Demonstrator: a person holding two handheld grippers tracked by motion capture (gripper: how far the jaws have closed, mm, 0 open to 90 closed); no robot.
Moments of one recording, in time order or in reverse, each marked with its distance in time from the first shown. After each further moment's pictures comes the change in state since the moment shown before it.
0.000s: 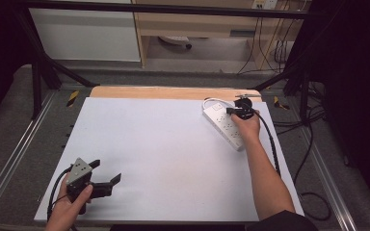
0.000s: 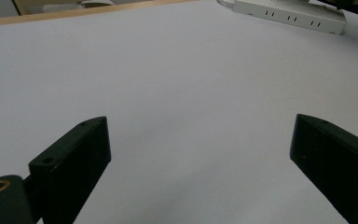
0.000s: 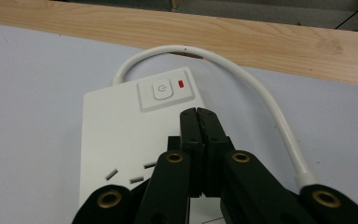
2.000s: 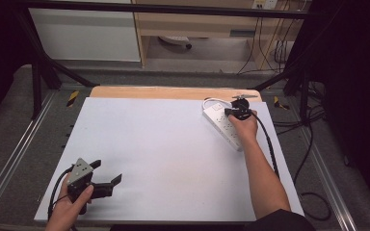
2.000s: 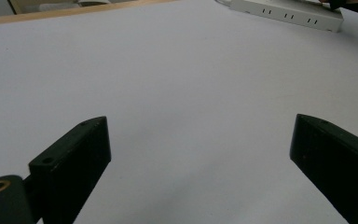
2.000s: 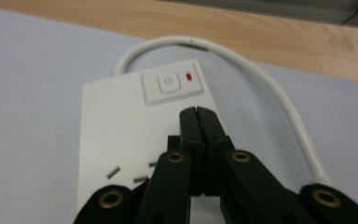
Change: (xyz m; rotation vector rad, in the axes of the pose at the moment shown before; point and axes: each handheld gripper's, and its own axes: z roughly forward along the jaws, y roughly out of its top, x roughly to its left) left arm -0.002 0.000 0.001 0.003 -0.011 0.001; right arm 0.006 -0.002 0.007 0.020 -0.012 -0.035
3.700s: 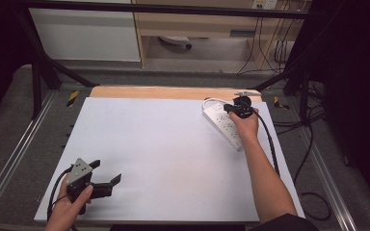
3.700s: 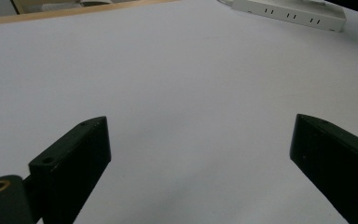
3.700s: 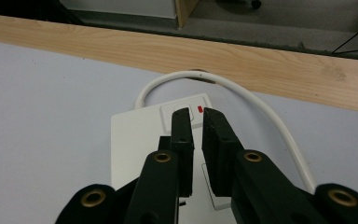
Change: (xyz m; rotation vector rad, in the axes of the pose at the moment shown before) left arm 0.001 0.000 -0.001 0.003 0.008 0.004; right arm 0.005 0.011 -0.018 -0.088 0.030 0.025
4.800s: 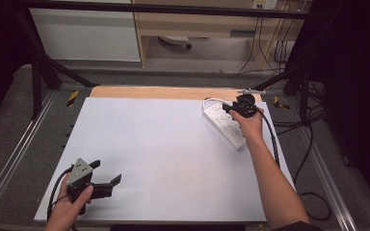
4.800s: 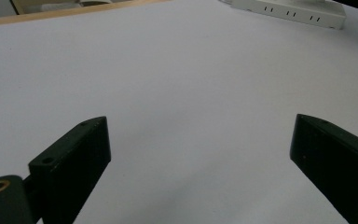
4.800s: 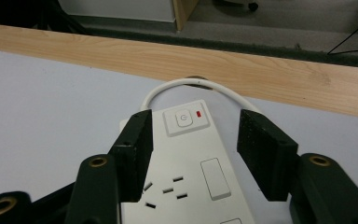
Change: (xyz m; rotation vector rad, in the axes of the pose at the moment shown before) left arm 0.000 0.000 0.000 0.005 0.000 0.010; right arm 0.002 0.009 -0.020 -0.007 -0.007 0.016
